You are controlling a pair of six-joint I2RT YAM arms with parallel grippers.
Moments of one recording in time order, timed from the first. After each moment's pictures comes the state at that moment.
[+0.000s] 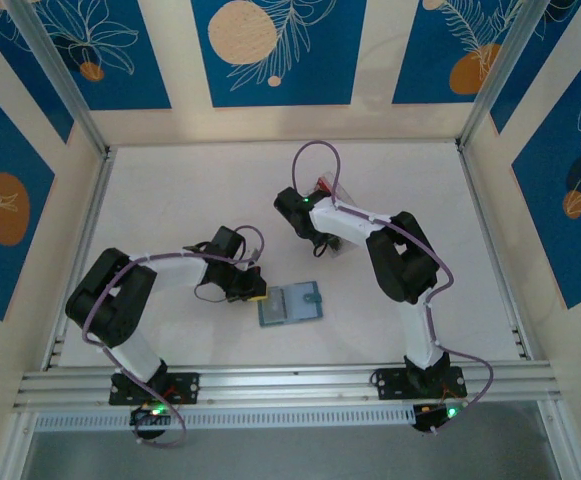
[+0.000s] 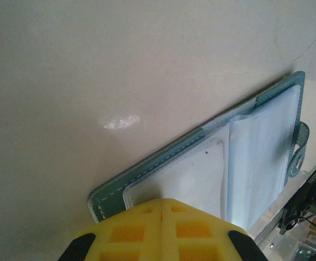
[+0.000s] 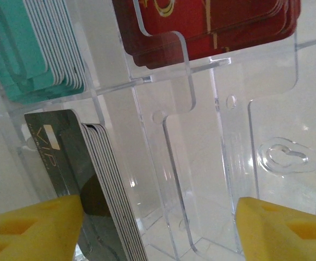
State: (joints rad) left arm -0.55 1.66 0.76 -0.27 0.60 -0.63; right arm 0.67 2.08 1.56 -0.98 0.73 0.33
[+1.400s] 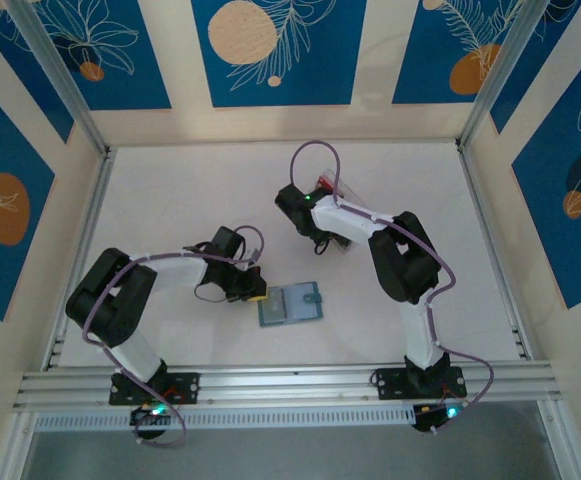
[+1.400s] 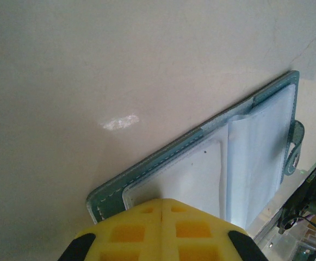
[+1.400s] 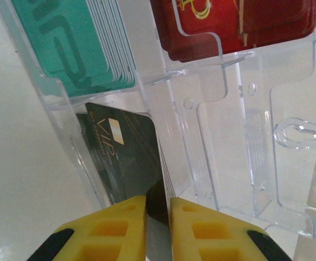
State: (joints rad) left arm -0.55 1.67 0.76 -0.26 0.61 -0.63; right arm 0.66 2.07 1.58 -0.99 0.71 0.25
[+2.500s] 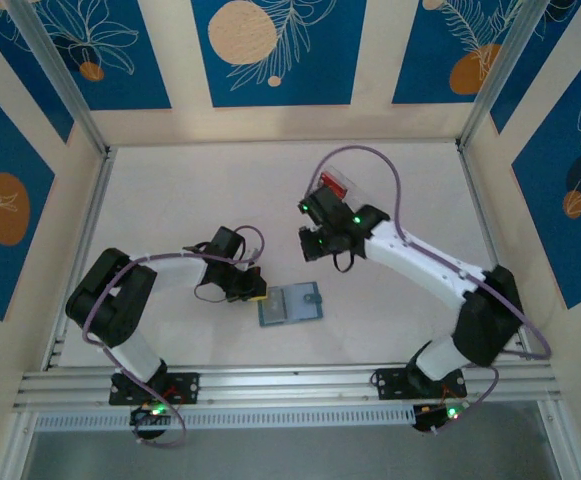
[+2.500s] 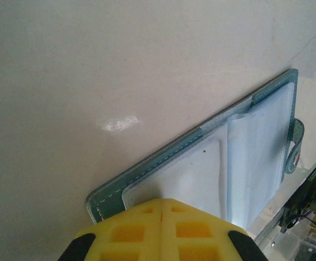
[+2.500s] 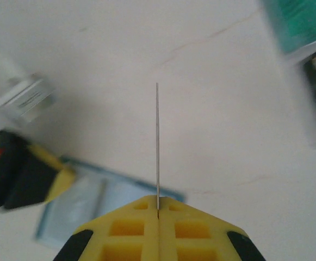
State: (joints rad) left arm -0.55 1.67 0.75 -0.26 0.61 -0.62; right arm 0.73 1.46 1.20 -0.75 0.01 0.38
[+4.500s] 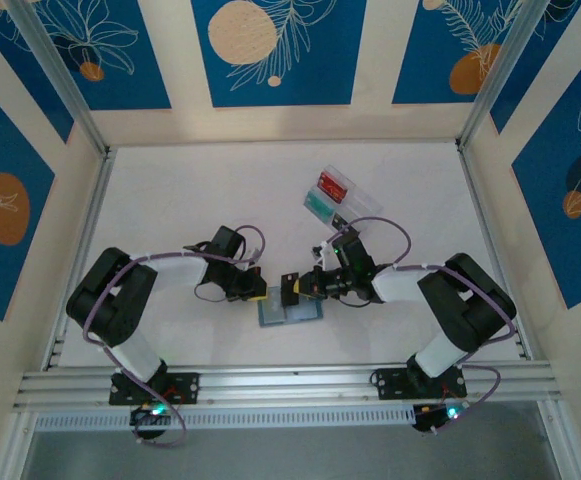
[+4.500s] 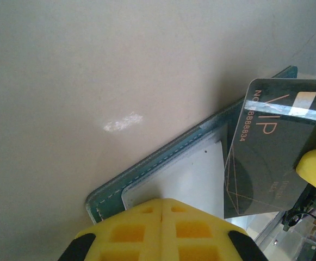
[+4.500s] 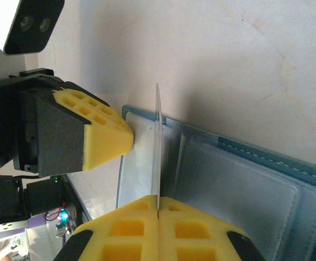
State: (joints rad) left arm -0.55 1.67 0.76 -0.28 0.61 -0.60; right arm 0.59 1.58 0.55 0.23 -0.67 0.79
